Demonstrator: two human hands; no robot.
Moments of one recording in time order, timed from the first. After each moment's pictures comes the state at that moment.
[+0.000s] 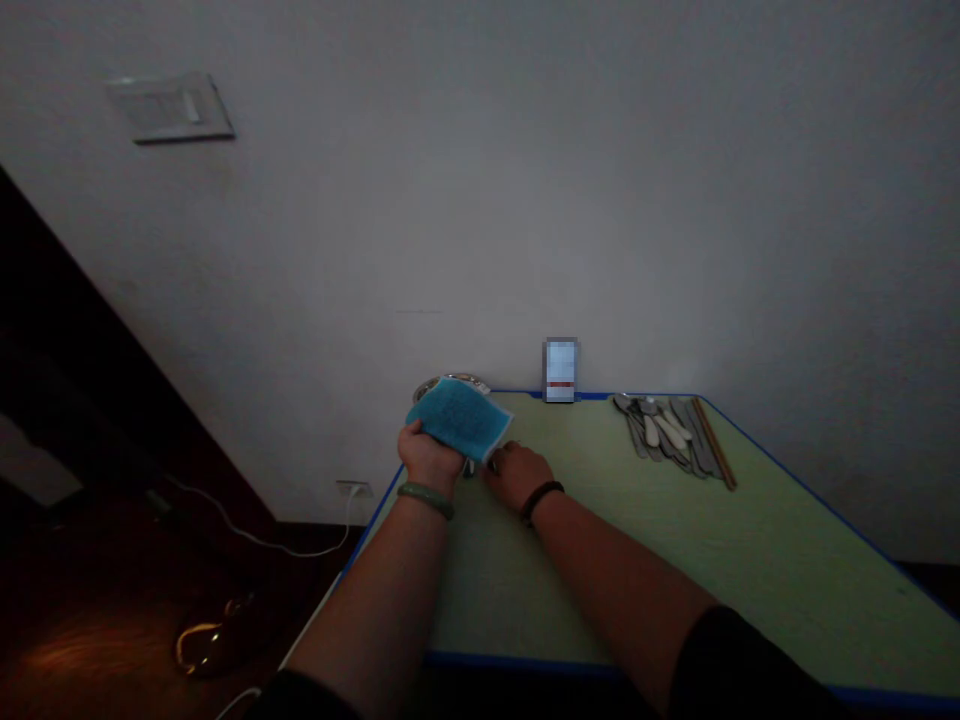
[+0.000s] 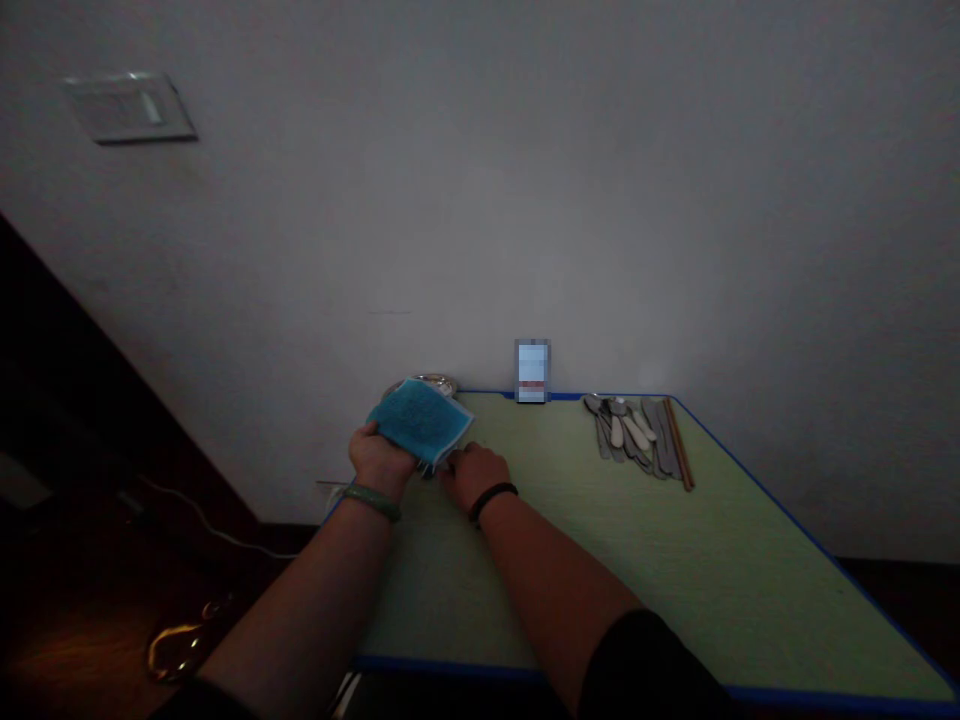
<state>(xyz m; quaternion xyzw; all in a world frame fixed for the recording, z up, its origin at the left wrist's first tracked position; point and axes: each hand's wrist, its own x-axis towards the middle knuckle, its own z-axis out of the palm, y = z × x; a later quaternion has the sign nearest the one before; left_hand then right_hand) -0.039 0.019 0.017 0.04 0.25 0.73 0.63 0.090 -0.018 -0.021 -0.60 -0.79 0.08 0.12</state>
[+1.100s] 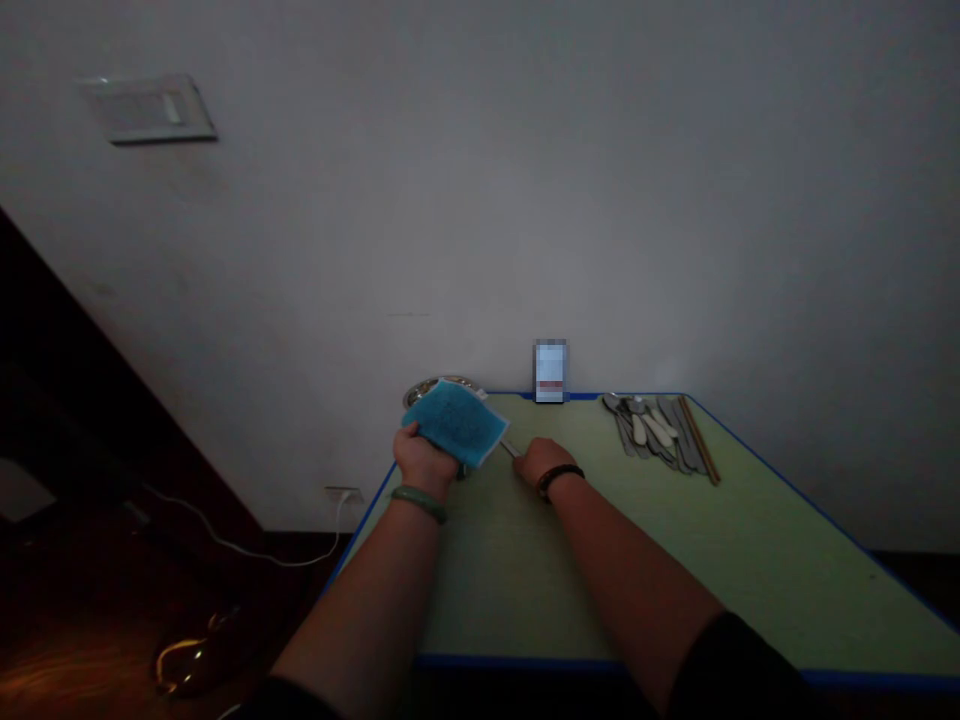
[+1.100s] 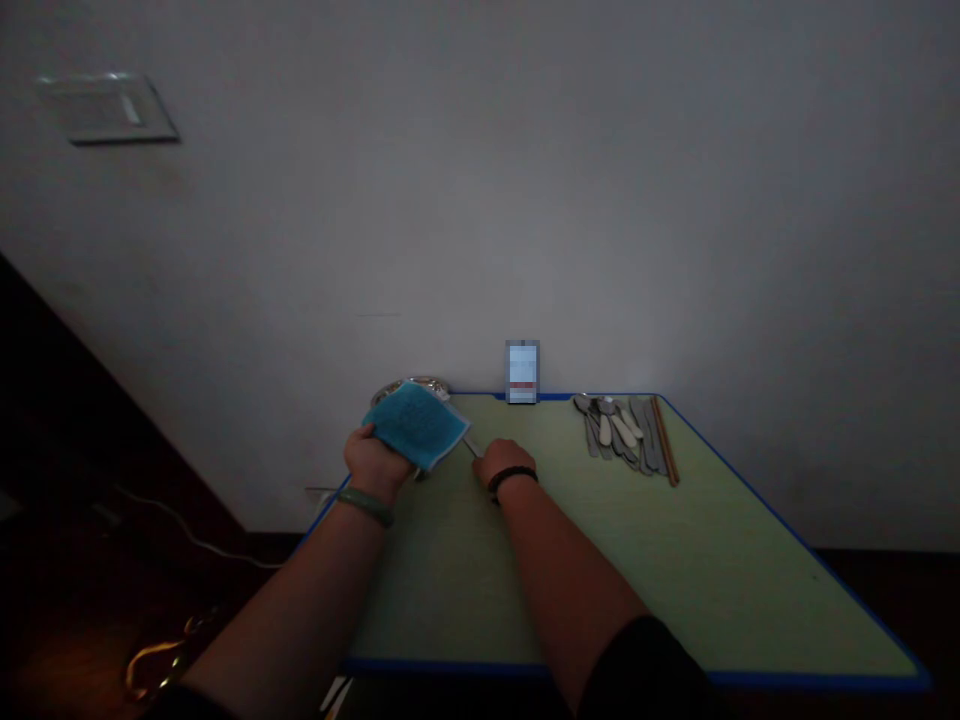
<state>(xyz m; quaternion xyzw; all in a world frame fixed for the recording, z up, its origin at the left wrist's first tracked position) -0.035 0.013 0.015 0.06 0.26 0.70 0.66 0.130 -0.003 -0.010 -0.73 -0.65 0.17 0.08</state>
